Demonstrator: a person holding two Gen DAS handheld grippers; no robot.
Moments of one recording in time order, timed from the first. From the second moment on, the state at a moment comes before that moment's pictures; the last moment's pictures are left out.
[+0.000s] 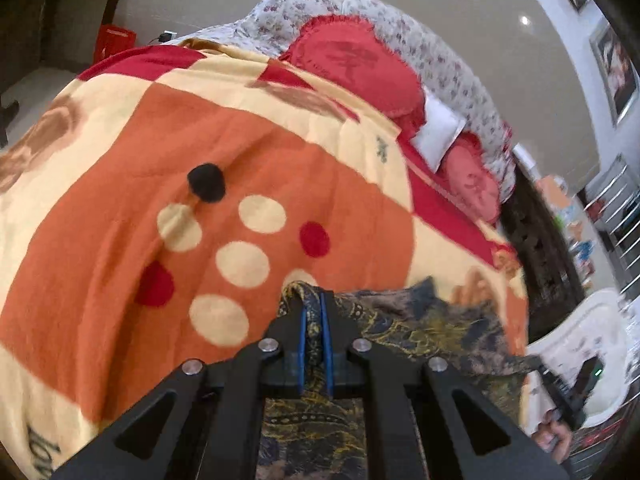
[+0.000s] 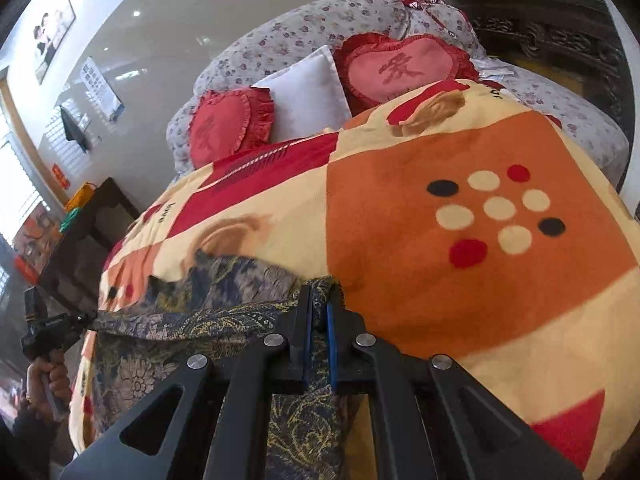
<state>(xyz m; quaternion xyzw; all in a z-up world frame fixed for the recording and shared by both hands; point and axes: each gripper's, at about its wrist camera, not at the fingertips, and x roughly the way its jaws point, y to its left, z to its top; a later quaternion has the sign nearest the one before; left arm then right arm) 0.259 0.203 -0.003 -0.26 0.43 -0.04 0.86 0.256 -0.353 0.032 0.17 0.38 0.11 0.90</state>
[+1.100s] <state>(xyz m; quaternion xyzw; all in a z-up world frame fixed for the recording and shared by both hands) 0.276 0.123 0.038 -0.09 0.40 0.02 0.91 0.279 -0.290 0.074 0.07 0.36 0.08 0.93</state>
